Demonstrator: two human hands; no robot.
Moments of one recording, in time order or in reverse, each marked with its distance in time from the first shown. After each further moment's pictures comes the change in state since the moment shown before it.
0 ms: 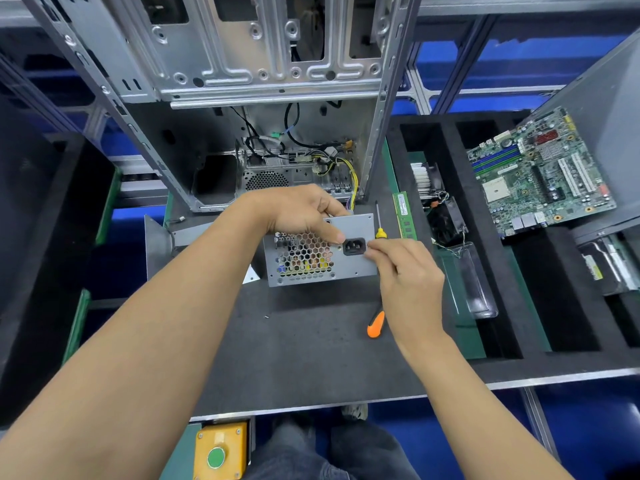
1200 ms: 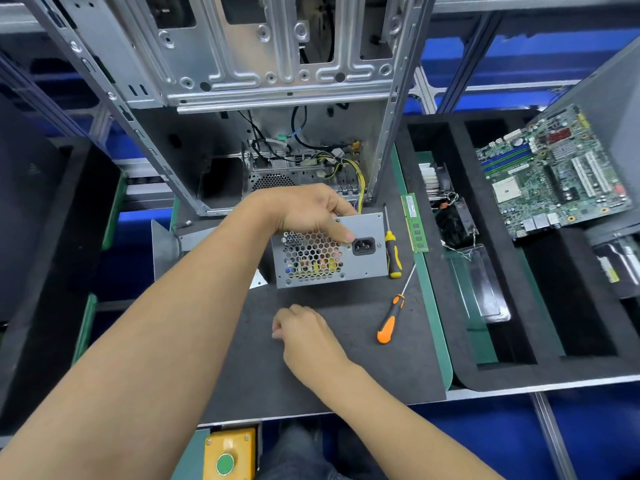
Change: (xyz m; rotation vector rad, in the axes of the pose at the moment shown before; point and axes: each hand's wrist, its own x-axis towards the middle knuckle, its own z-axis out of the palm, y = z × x) left_hand 0.006 -0.004 -0.010 0.013 -0.012 -0.001; right_hand -0.073 -0.047 0.090 -0.107 -0.902 -0.028
